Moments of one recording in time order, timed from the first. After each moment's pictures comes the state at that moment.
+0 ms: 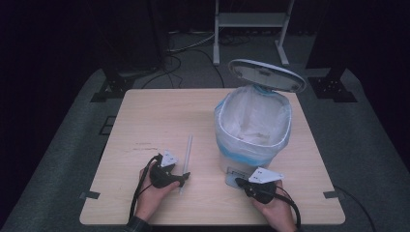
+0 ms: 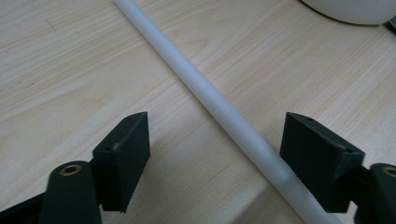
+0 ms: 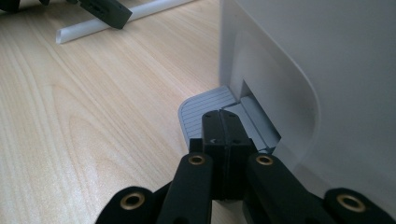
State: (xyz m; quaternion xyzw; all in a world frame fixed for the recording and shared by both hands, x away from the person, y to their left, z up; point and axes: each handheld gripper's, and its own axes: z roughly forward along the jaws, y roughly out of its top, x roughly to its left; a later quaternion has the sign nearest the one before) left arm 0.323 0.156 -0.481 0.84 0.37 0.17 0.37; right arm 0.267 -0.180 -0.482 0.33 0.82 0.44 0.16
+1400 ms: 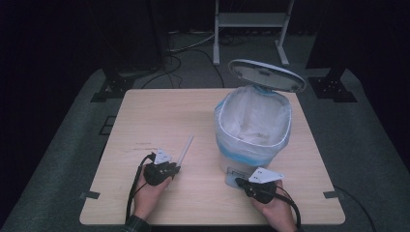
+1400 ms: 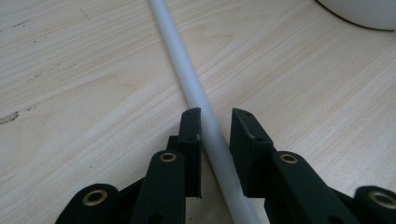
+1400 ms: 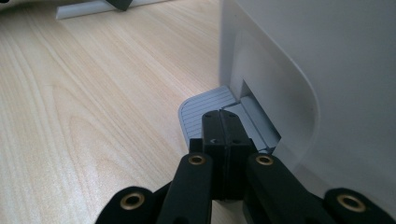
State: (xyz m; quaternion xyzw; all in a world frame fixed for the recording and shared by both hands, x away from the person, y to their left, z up) left arm 0.325 0.172 -0.475 0.83 0.39 0.17 0.36; right arm 0.268 -0.180 -0.483 0.33 0.82 0.44 0.16
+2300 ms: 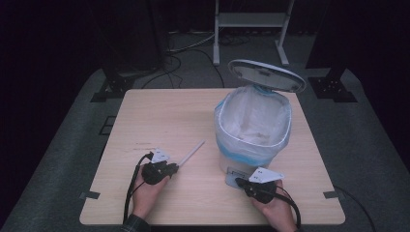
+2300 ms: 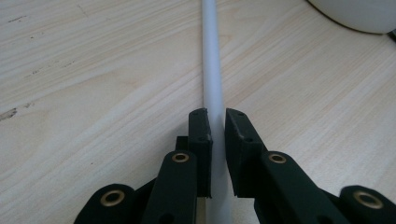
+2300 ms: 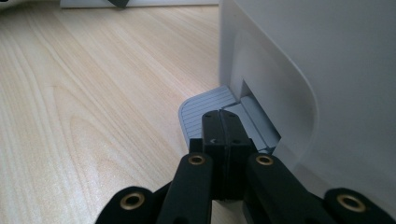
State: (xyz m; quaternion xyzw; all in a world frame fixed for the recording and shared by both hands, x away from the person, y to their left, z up) left arm 0.326 0.178 -0.472 0.83 0.39 0.15 0.38; right arm 0.268 -0.181 -0.483 0.33 0.82 0.44 0.16
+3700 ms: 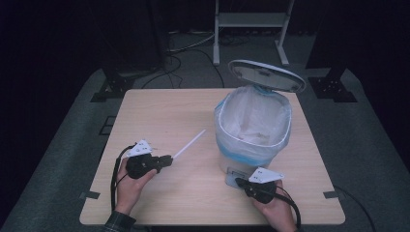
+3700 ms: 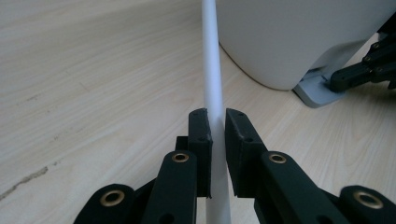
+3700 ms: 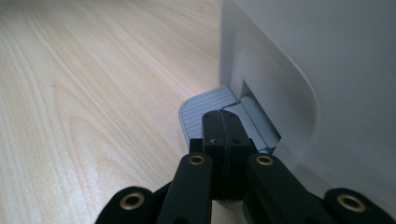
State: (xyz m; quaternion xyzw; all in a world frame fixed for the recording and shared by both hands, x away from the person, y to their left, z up) left arm 0.321 0.212 -0.418 0.81 0.33 0.11 0.48; right arm 0.268 -0.180 -0.483 0.33 0.82 0.44 0.16
